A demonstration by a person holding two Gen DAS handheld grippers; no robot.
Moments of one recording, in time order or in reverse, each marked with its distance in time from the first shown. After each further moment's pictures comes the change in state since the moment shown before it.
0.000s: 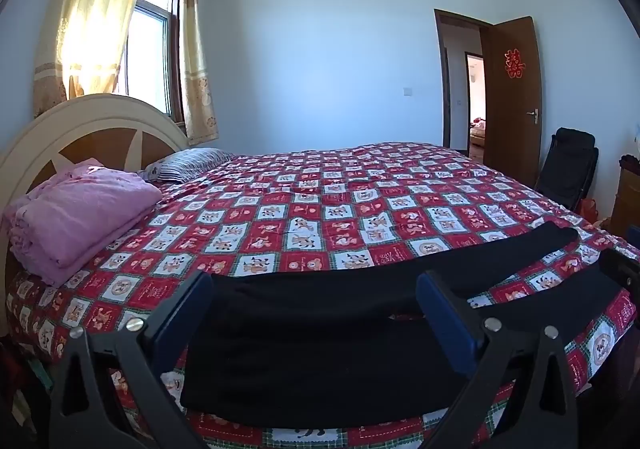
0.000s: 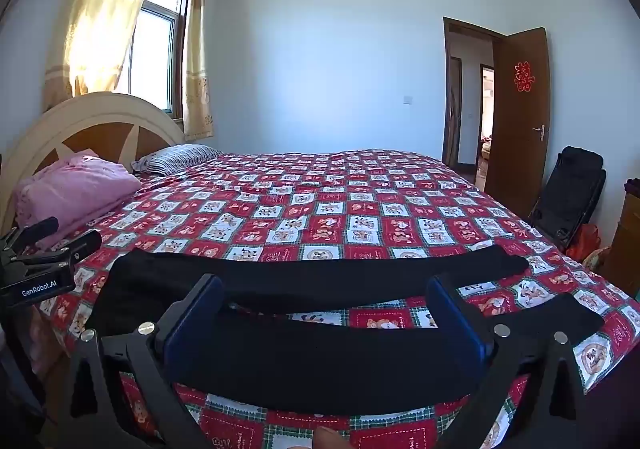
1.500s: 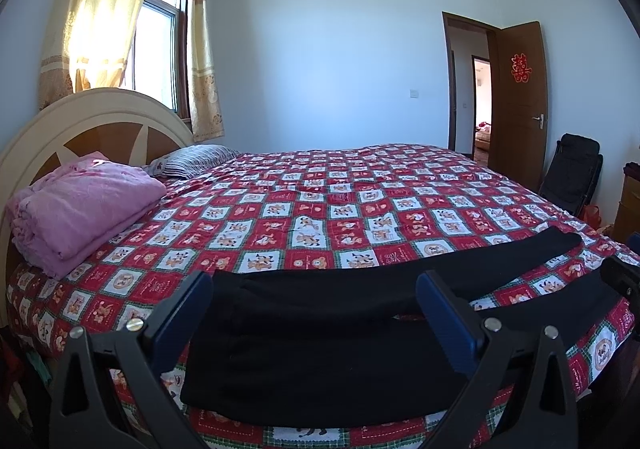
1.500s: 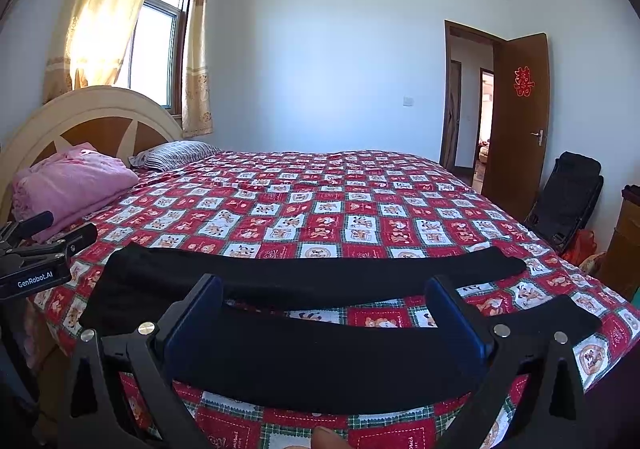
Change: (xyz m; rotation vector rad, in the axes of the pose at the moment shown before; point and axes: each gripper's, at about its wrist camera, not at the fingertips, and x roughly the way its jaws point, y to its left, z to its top) left arm 0.002 0.008 -0.004 -0.012 0.009 0.004; right arm 0.002 0.005 -0.008 -0.008 -0.011 -0.010
